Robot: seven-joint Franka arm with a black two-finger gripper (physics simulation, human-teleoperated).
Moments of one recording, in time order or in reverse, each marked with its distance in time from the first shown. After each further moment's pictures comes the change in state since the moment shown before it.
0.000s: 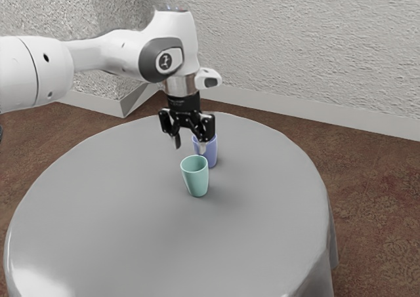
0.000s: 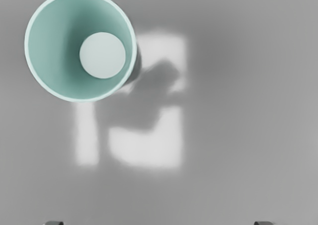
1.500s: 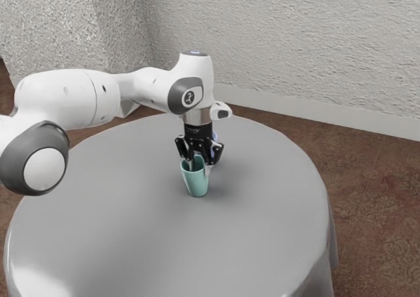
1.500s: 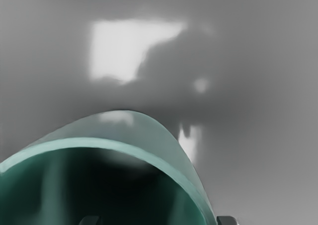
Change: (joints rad) arm 0.104 0.375 -0.069 0.257 0.079 0.054 -0.014
